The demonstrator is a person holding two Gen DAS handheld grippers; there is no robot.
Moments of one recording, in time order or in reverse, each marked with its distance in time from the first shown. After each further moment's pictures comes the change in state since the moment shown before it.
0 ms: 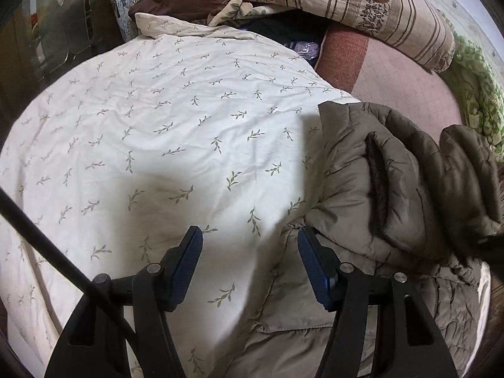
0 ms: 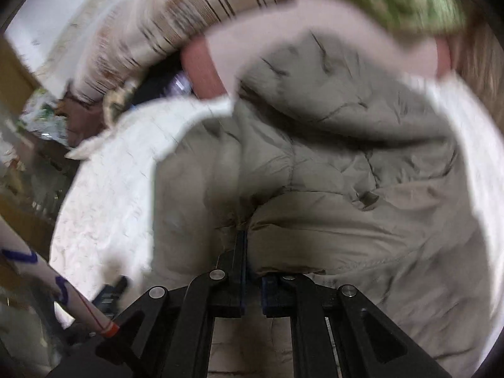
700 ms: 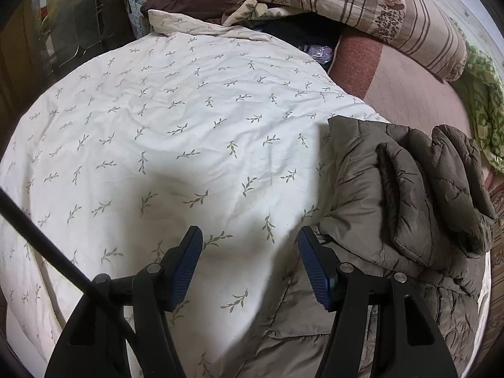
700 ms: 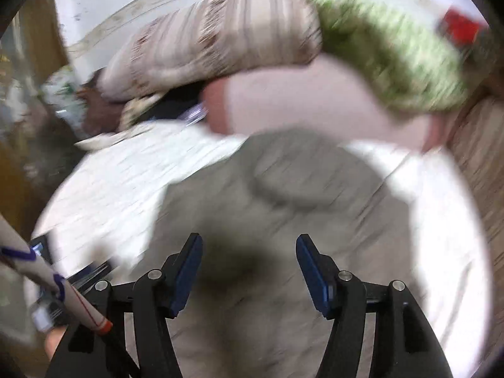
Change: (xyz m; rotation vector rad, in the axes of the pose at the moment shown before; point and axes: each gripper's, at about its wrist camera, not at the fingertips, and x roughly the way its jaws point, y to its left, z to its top) left arm 0.001 0.012 0.007 -0.047 0.003 0.024; right arm -0.110 0.006 0.029 -0.265 -0.263 -0.173
